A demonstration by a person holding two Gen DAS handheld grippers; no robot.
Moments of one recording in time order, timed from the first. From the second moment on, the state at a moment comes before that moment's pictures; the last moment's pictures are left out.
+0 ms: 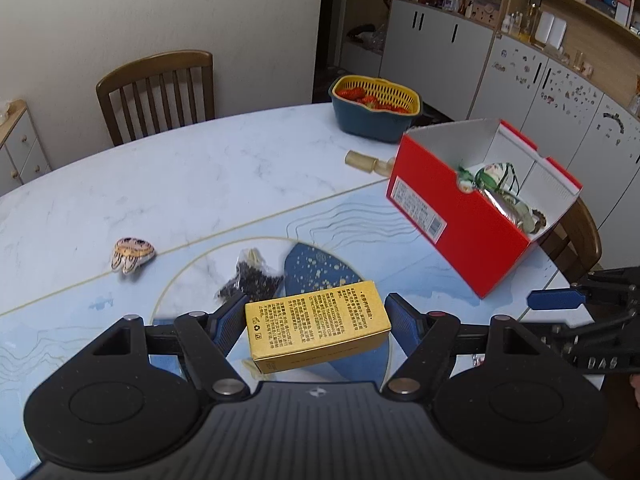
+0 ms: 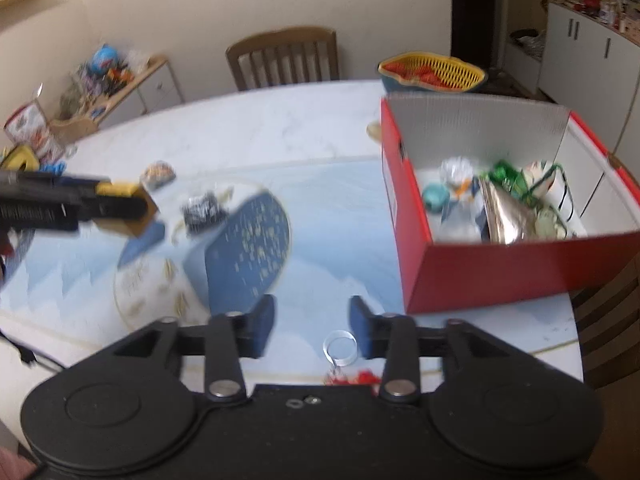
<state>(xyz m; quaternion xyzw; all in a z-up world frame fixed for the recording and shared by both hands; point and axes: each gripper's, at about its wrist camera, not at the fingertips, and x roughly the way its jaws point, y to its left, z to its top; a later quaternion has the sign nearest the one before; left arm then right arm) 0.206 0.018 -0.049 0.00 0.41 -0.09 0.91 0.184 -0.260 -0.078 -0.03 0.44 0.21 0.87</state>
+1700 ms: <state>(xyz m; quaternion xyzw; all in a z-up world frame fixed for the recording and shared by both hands) 0.208 -0.042 -0.022 0.01 0.38 -0.14 0.91 0.177 -0.316 -0.021 -0.01 0.40 0.18 0.90</state>
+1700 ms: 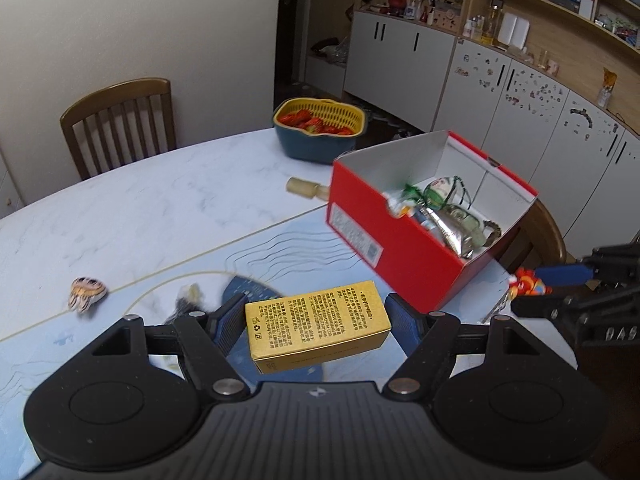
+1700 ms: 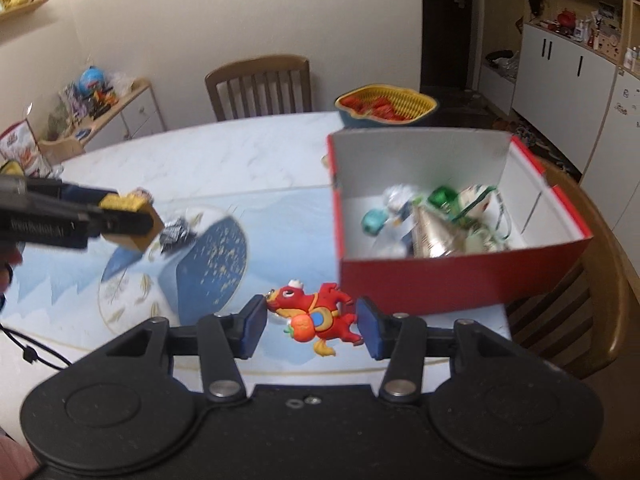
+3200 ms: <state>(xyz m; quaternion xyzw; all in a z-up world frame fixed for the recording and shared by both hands) 0.421 -0.264 -0.071 0.11 0.45 -0.12 0.88 0.344 -0.410 -0.068 -0.09 0.40 0.19 0.89</state>
